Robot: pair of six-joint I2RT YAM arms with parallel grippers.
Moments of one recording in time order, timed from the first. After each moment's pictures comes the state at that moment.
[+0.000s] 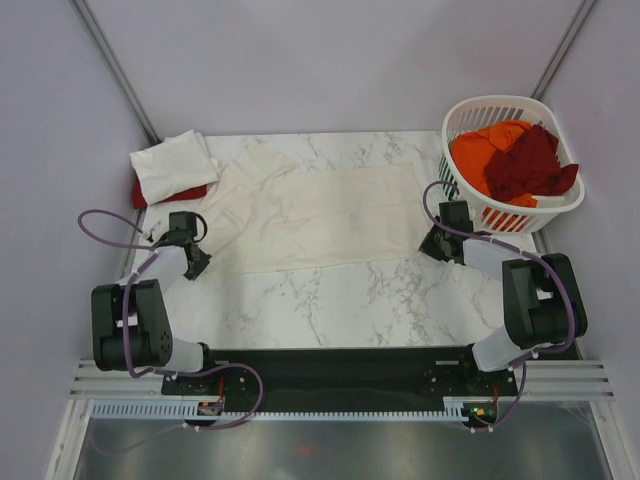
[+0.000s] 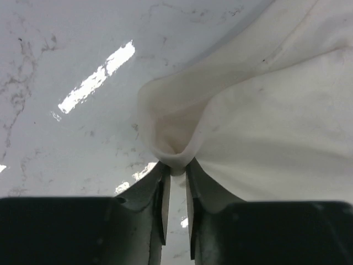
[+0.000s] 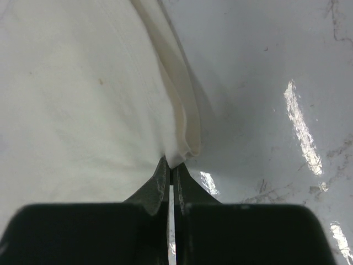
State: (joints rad) left arm 0.12 1.39 0.68 -0.38 -0.32 -0.76; right arm 0.13 1.56 0.73 -0.10 0.03 0.66
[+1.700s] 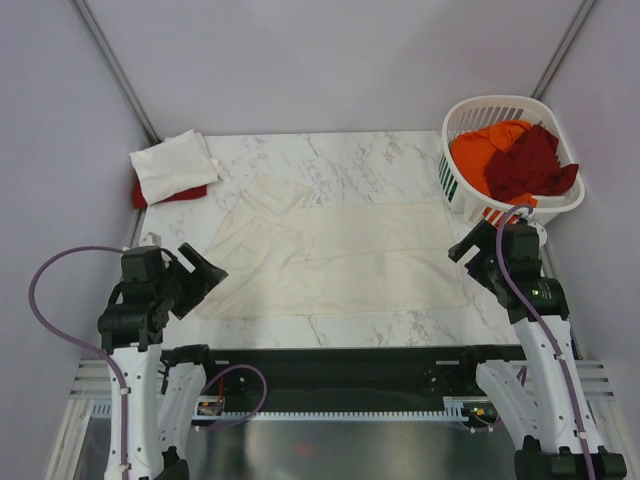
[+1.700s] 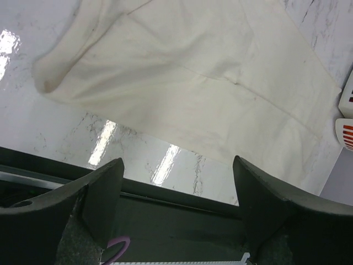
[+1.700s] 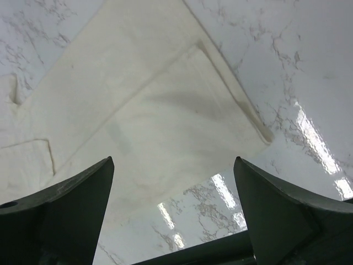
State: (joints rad) left arm 0.10 0.57 0.88 -1.14 0.18 -0.68; right arm 0.02 0.71 0.79 -0.85 0.07 0.71
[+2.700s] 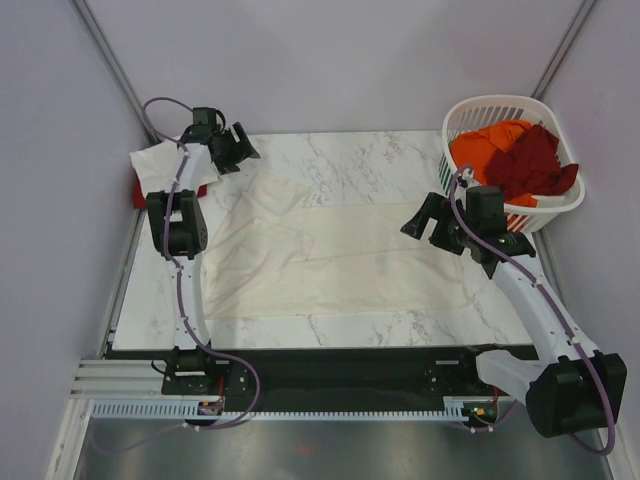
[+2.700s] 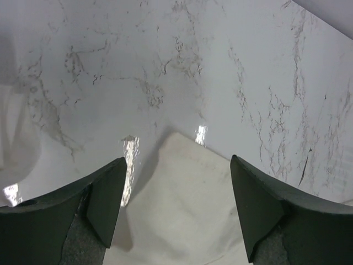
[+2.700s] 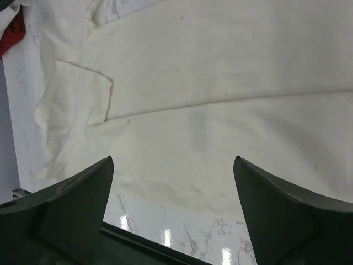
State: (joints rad) left arm 0.03 2.43 2.20 -0.60 0.28 -0.45; right arm 0.14 1.09 0.88 -0.49 -0.27 0.55
